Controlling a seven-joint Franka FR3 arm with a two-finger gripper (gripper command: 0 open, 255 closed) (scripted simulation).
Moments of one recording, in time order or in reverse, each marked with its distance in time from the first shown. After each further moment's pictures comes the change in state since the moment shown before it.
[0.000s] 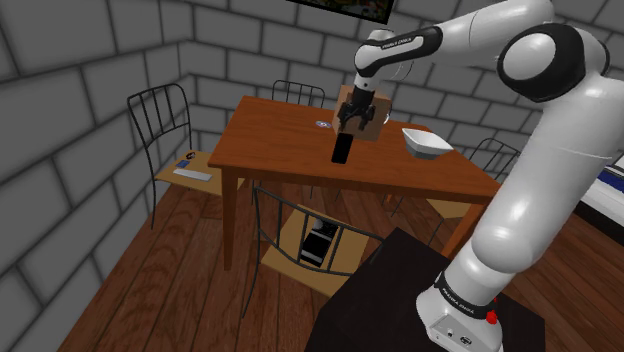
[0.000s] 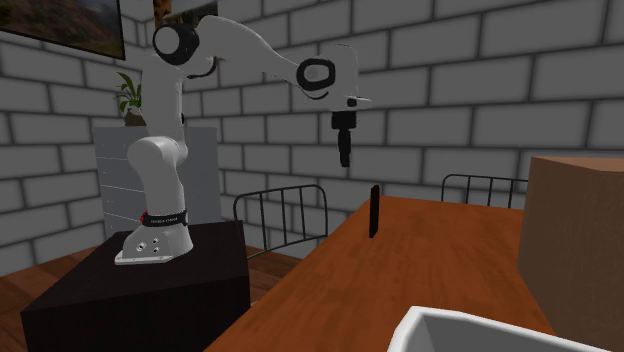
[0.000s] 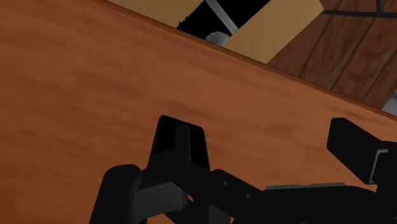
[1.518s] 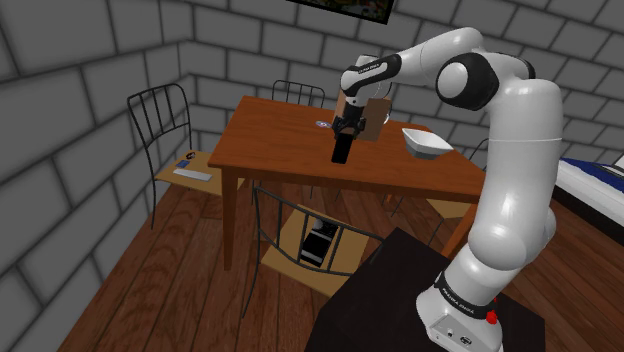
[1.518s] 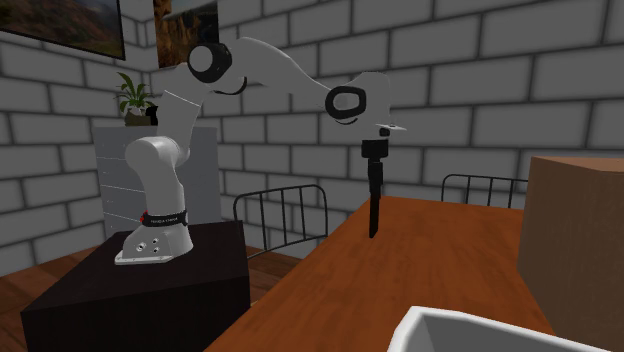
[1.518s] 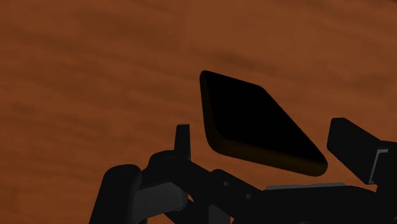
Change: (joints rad) arm -0.077 0.345 -0.026 0.261 0.066 0.078 -0.033
